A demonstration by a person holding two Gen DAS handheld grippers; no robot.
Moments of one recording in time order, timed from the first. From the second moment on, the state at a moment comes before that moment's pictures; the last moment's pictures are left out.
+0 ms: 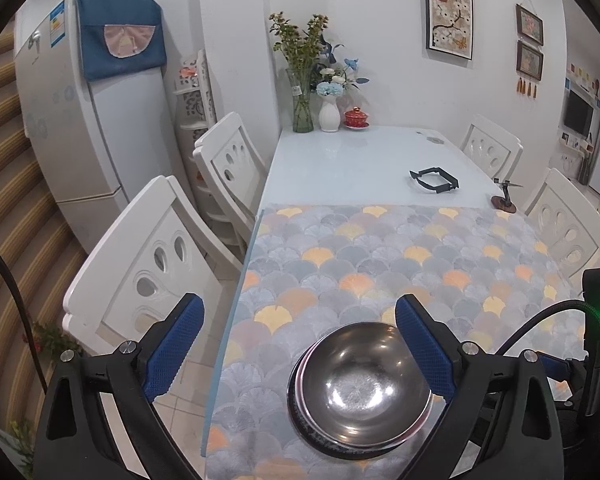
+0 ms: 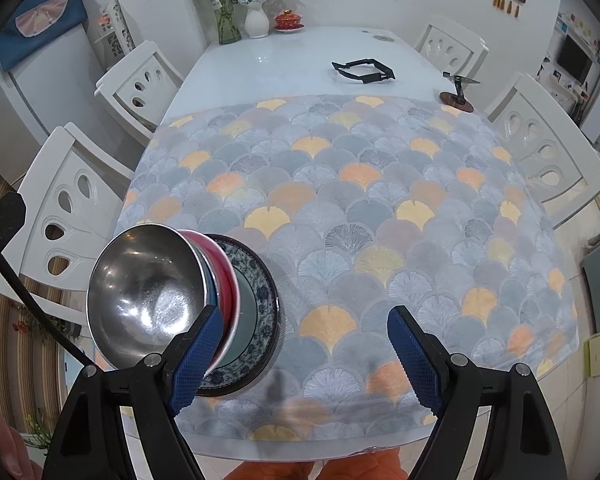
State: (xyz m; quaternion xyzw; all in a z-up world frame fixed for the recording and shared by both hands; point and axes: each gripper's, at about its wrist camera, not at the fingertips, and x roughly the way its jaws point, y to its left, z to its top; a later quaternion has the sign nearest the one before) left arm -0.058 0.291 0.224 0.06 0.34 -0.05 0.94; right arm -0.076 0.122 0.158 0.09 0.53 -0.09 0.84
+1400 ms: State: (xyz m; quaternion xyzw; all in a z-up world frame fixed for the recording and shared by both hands) left arm -0.019 0.092 0.196 0.09 0.42 -0.04 0.90; right arm -0.043 -0.079 0.171 0.07 0.52 -0.10 0.85
